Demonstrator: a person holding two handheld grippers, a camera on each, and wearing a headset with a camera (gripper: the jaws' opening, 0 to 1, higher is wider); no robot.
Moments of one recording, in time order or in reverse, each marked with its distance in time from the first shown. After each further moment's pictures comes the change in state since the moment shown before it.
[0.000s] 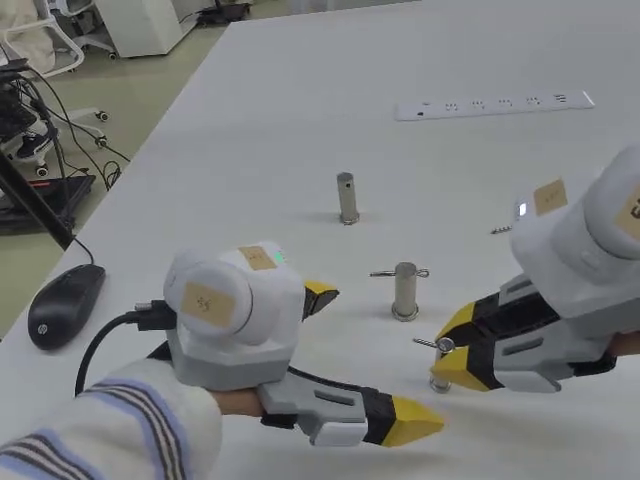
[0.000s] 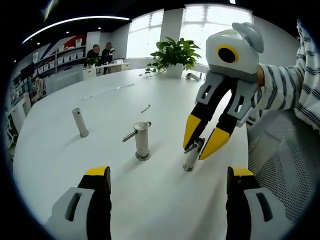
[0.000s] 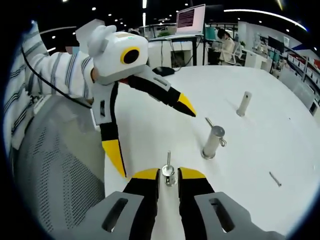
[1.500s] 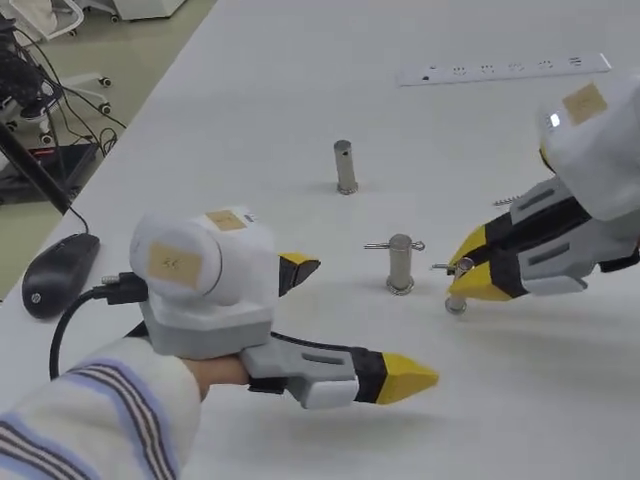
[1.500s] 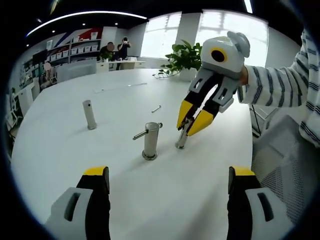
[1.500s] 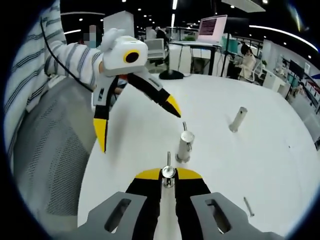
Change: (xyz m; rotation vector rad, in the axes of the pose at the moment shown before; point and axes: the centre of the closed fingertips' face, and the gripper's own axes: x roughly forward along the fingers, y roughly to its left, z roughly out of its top) left arm 0.001 0.006 0.003 -0.110 -0.018 0.062; right arm -0.016 -0.051 0.003 -0.230 -0.022 0.104
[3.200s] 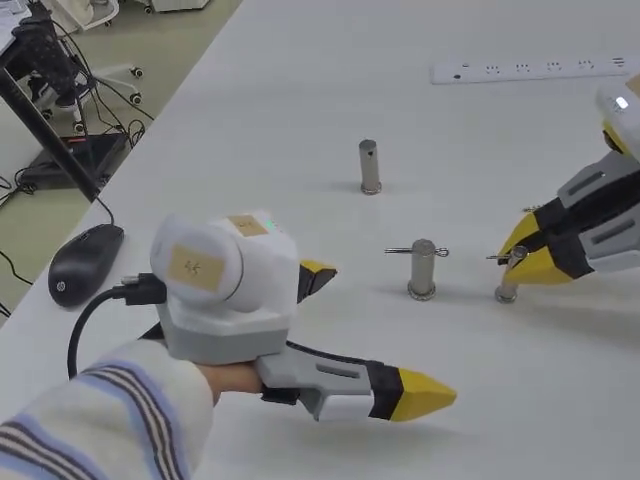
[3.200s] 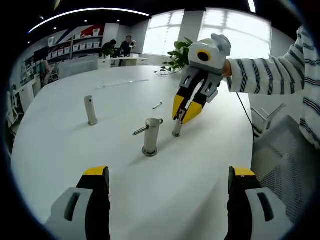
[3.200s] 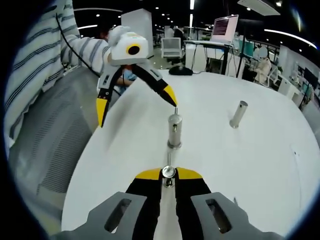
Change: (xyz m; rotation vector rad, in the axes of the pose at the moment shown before) left arm -0.001 -0.001 -0.001 -0.021 0.021 0.012; right arm -0.014 -0.014 -0.019 -0.087 0.002 0.130
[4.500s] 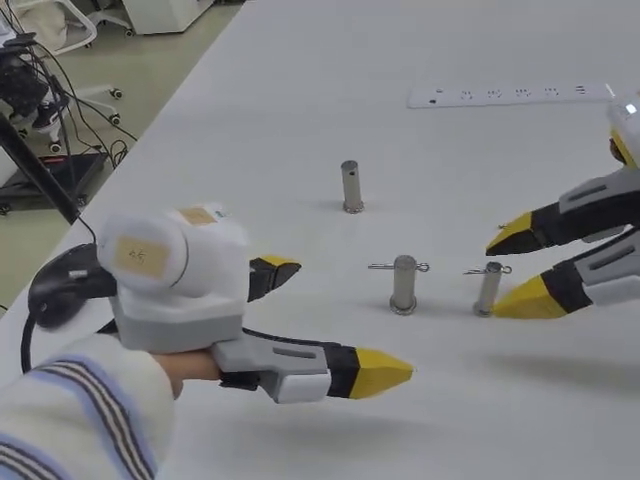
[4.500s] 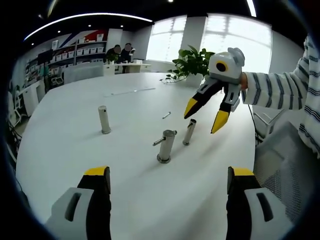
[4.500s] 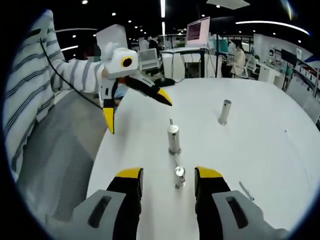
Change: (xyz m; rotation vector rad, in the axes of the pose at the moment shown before) left arm -0.020 0.023 0.015 0.004 -0.052 0.033; right arm -0.022 0.003 0.005 0.206 -0.097 -0.125
